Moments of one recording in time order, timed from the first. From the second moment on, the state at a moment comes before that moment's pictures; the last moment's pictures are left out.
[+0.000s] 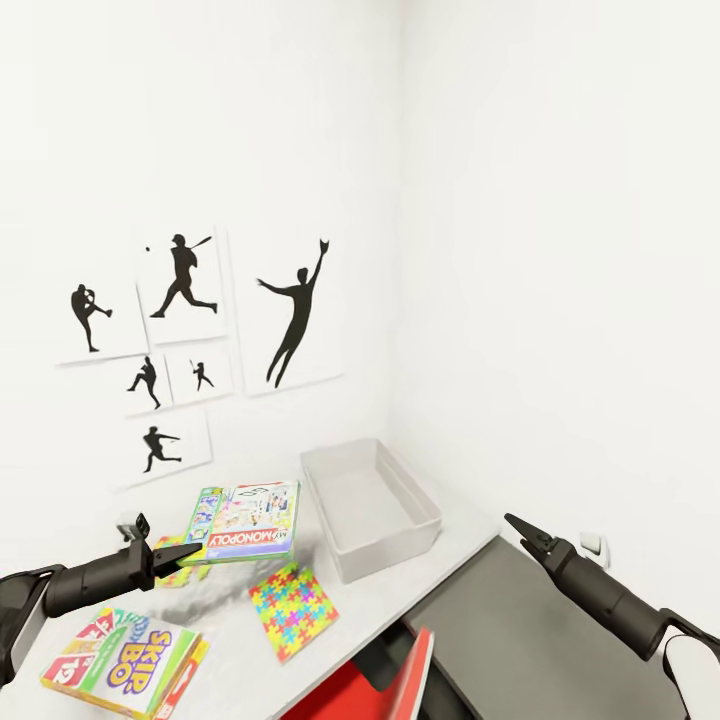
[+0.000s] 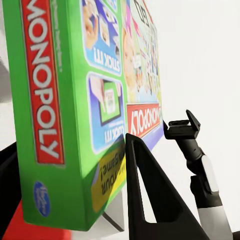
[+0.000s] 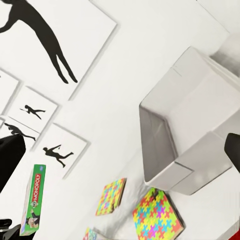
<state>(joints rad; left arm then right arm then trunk) -0.48 0.39 0.29 -0.79 0.14 0.91 -1.57 -0.10 -0.09 -0.40 -1.59 -0.86 0.84 0.44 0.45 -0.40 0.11</state>
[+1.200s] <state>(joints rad) -0.48 0.39 0.29 -0.79 0.14 0.91 -1.57 -0.10 -0.09 -0.40 -1.59 -0.86 0.84 0.44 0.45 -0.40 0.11</state>
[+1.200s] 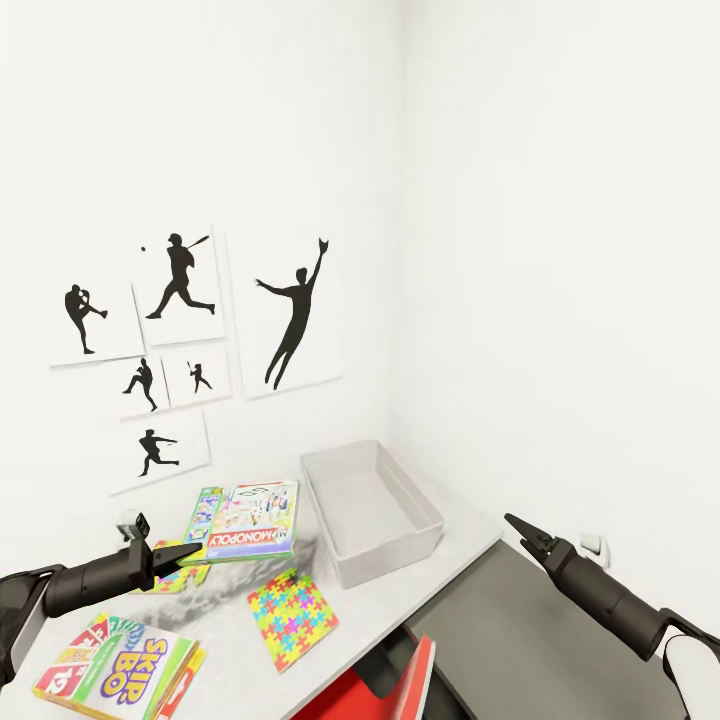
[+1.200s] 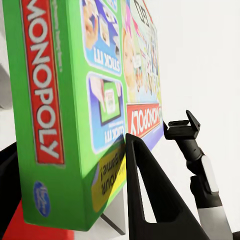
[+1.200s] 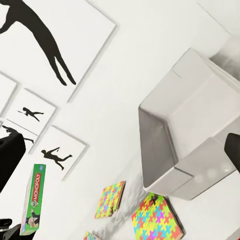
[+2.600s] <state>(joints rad) -0.83 -0.07 0.21 -0.86 0.12 1.00 -0.67 -0.10 -0.11 -0.40 -1.59 -0.86 0.84 0.44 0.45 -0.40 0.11</state>
